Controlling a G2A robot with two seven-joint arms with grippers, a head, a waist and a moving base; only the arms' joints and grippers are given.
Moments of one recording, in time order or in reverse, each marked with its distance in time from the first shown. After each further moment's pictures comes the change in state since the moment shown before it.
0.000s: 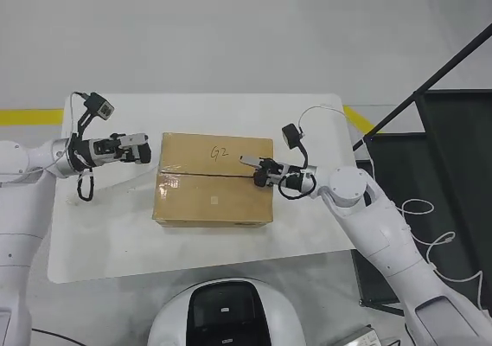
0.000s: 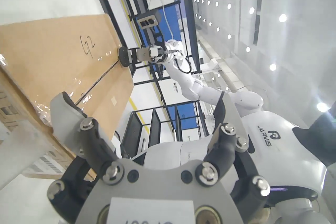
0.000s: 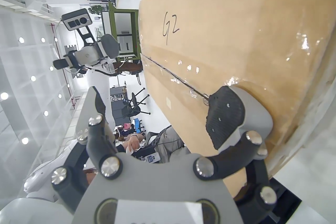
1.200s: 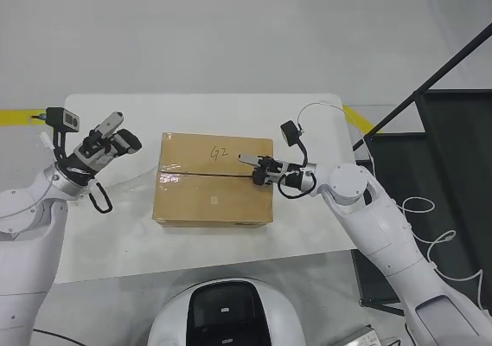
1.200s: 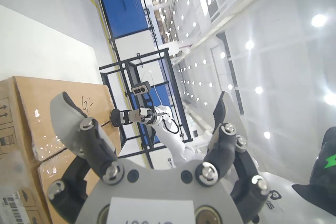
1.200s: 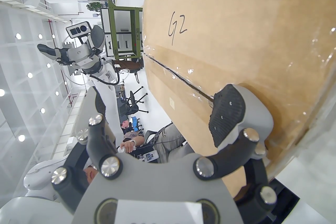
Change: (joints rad) left arm 0.419 0.013 -0.149 -0.433 -0.021 0.078 0.673; right arm 0.003 0.000 0.007 -0.024 0.001 0.008 0.011
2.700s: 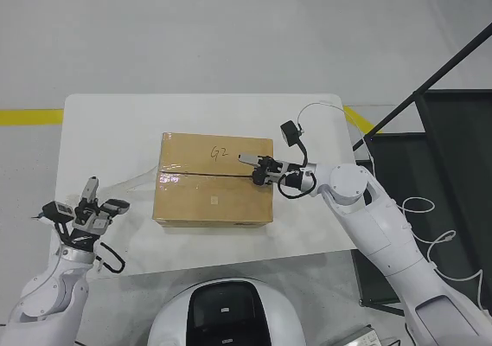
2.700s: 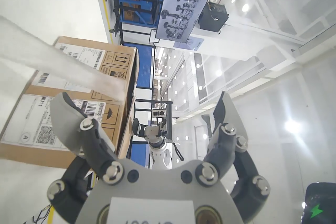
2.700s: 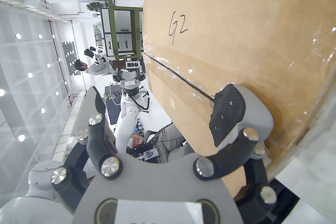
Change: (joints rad) left arm 0.457 -0.033 -0.056 -0.048 -0.110 -0.119 0.362; right arm 0.000 0.000 0.000 0.000 0.000 0.000 0.000
